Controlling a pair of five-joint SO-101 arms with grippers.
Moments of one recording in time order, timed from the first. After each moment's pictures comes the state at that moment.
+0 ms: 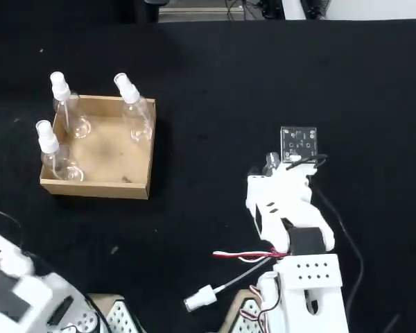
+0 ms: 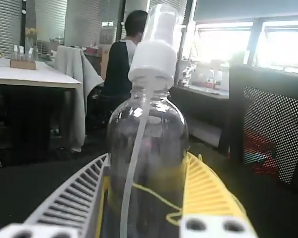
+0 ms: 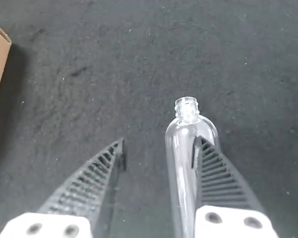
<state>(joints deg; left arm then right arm) -65.3 -9.1 80.4 -77.6 7.3 -2.6 -69.1 76.0 45.7 -3.1</state>
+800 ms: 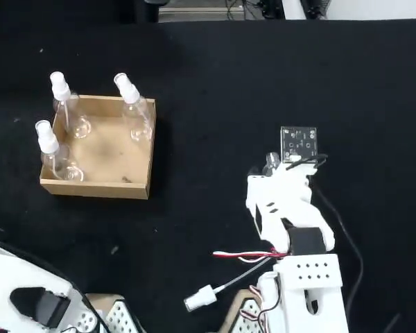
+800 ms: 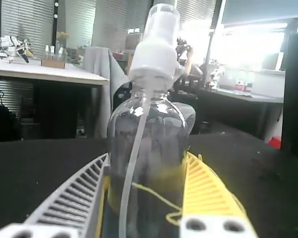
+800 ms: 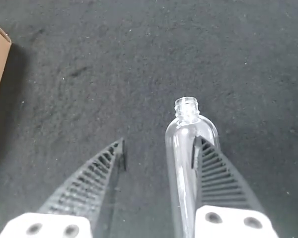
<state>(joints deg) -71.5 42.0 49.6 -97.4 7.3 -2.6 -69.1 76.0 45.7 -3.1</state>
